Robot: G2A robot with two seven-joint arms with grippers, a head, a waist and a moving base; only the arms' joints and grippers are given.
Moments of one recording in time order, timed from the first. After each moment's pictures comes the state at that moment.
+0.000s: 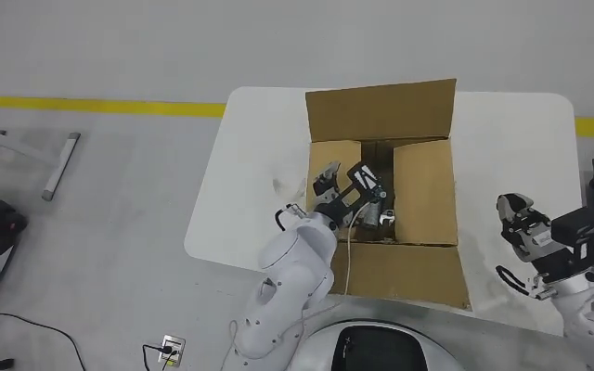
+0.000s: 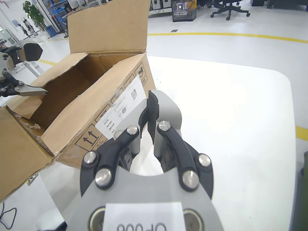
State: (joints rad) left arm 1.01 -1.58 -1.01 -1.82 1.93 -0.46 -0.83; right arm -1.80 -1.14 1.82 -2.00 -0.96 -0.34 -0.05
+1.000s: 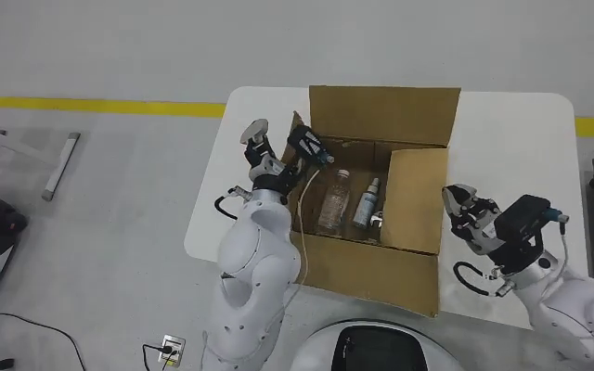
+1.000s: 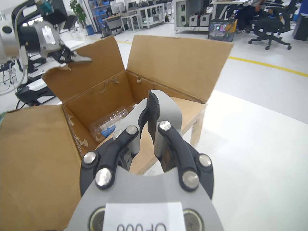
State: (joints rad) left arm 0.97 -1.55 -1.17 -1.94 2.36 -0.42 -0.77; right arm -1.66 -1.15 1.65 -2.13 -1.07 -0.40 0.10
